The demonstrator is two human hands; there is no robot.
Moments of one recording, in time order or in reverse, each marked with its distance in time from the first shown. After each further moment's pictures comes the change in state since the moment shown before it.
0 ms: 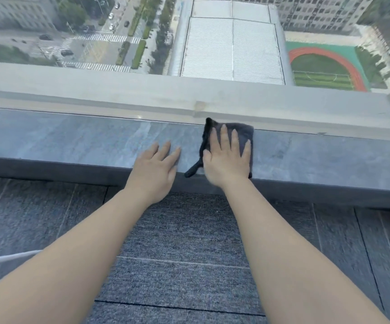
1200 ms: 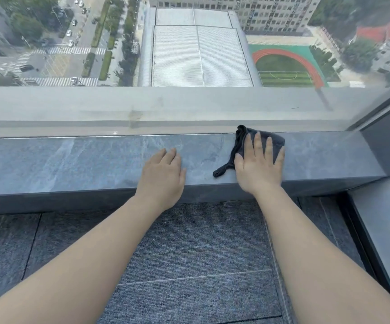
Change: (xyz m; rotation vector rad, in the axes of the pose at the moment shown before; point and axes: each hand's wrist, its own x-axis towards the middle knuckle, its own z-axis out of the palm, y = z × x) left_hand 0.035 0.135 0.019 0.006 0.018 0.121; right_hand -0.019 0.173 -0.030 -0.088 0.055 0.310
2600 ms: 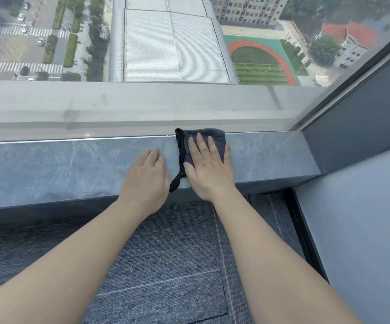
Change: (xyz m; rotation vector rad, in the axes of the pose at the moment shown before) left_hand 0.029 0.078 0.017 -0.047 -0.004 0.050; right_hand 0.012 0.037 -0.005 0.013 -0.045 -0.269
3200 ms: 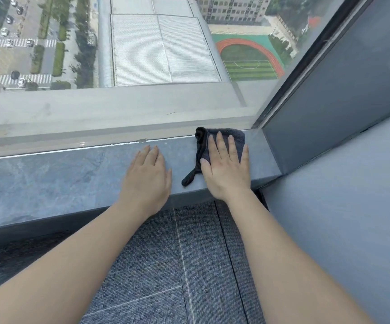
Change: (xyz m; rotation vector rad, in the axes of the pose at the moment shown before) left_hand 0.042 0.097 0.021 0.090 0.010 0.038; right_hand -0.006 0.124 -0.009 0.012 0.069 0.192
